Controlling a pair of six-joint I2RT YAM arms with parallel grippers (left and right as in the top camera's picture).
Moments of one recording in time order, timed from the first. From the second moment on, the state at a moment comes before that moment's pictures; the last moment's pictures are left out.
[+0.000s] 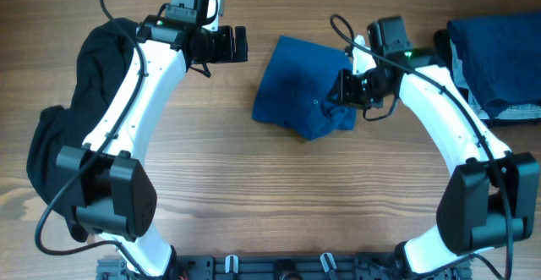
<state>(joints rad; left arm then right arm) -0.24 1.85 1.63 -0.82 0.14 -0.25 0.17 1.74 1.27 -0.82 -0.40 0.25</state>
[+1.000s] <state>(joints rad) -0.24 1.85 1.63 -0.83 0.14 -0.25 0.15 1.82 1.11 -0.47 -0.20 0.29</state>
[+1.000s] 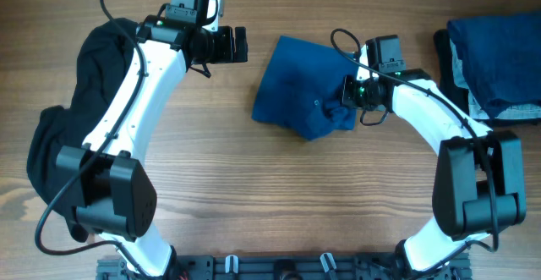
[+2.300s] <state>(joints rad) -0.24 1.85 1.63 -0.83 0.14 -0.25 0.34 1.82 1.47 -0.61 -0.28 0.34</state>
